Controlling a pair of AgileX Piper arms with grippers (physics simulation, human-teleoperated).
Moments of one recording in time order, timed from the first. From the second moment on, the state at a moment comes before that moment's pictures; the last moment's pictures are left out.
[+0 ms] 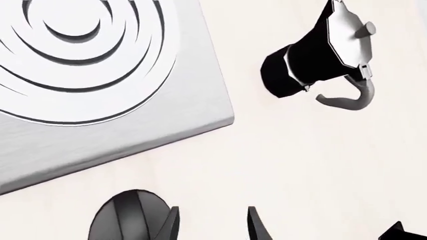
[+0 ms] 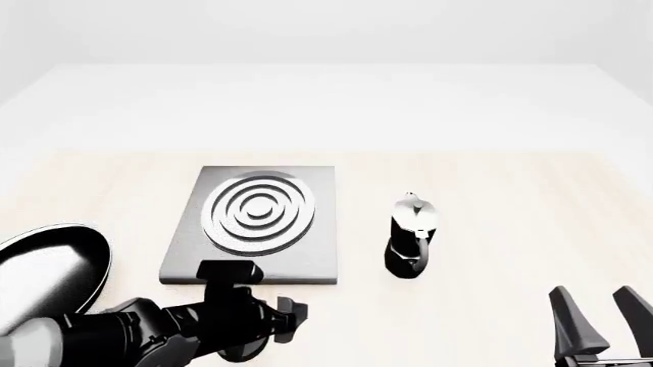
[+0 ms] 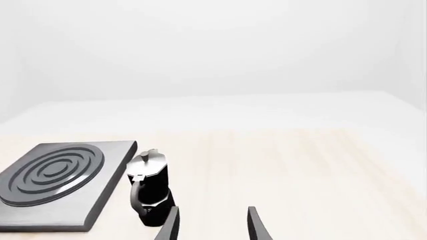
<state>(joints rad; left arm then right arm) -0.77 1.42 -0.48 -0.10 -0.60 0.03 0.00 0.00 0.03 0.06</state>
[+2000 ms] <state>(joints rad) -0.57 1.20 -0.54 0.07 -0.45 0.05 0.00 0.00 0.03 0.05</state>
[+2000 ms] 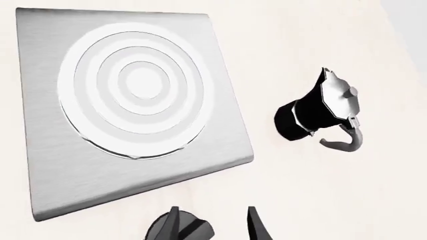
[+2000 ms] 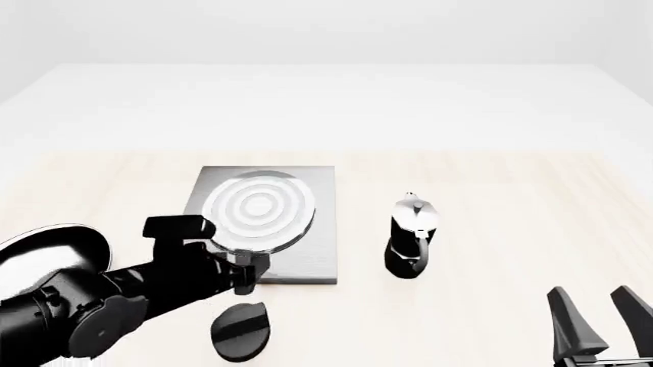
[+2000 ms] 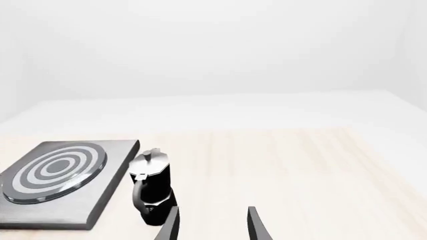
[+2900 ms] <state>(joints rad) -0.11 0.24 -0.52 0.23 0.06 0.08 0.00 0.00 -0.01 0.03</state>
